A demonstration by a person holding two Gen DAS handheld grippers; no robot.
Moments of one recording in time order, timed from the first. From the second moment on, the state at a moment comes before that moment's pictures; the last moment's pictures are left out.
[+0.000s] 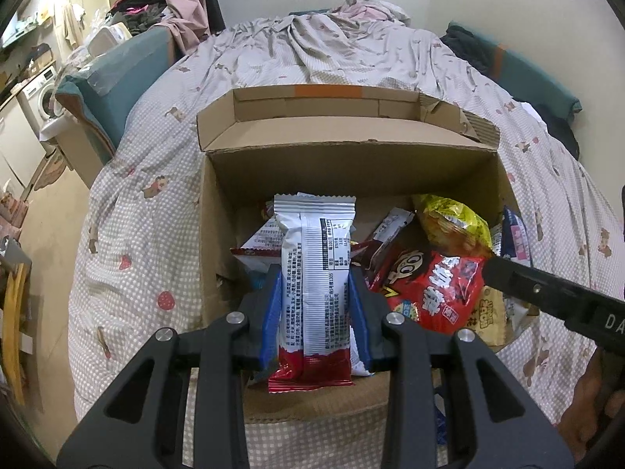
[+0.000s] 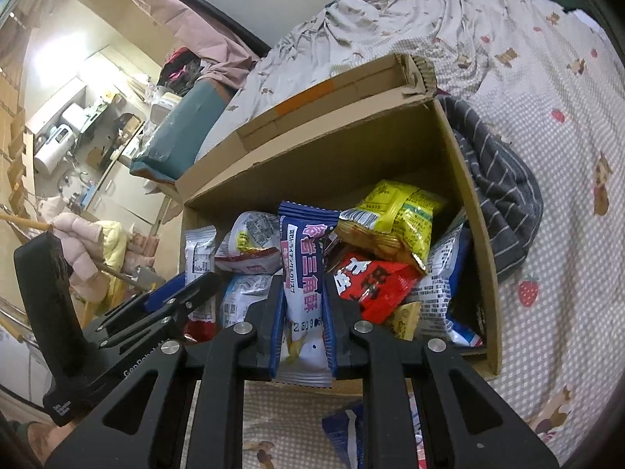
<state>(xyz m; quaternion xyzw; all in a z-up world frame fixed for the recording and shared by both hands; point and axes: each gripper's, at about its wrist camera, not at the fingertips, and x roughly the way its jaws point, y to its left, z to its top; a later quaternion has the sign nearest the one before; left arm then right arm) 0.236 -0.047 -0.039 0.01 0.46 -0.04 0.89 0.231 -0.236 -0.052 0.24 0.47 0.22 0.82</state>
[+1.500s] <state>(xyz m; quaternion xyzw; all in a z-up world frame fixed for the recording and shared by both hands) 0.209 -0.030 -0.014 -0.04 0.42 -0.05 0.91 0.218 -0.271 -0.041 0.30 0.44 0.19 0.82</state>
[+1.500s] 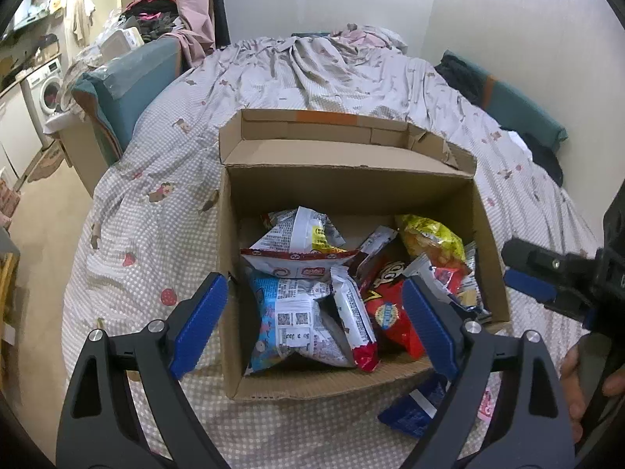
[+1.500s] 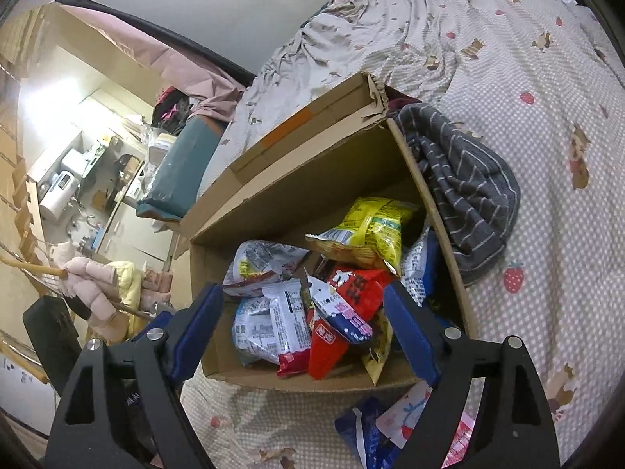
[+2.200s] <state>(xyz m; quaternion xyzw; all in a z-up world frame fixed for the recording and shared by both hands) 0.150 -0.031 -0.008 -0.05 0.44 -0.09 0.89 0.125 -0.320 -0.059 0.26 0.52 0.10 0.81</state>
